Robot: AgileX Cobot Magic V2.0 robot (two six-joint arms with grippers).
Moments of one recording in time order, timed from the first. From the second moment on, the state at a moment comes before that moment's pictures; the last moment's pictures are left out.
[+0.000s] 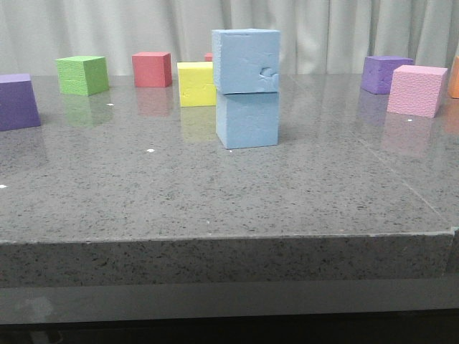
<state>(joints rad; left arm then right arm) -0.61 0.52 -0.74 -0.02 0.64 0.05 0.35 0.66 -0.80 0.14 0.74 -0.13</state>
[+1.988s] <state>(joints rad) -0.08 -0.01 0.01 -0.03 0.05 0.05 0.32 0.61 -0.74 0.14 0.71 -0.13</state>
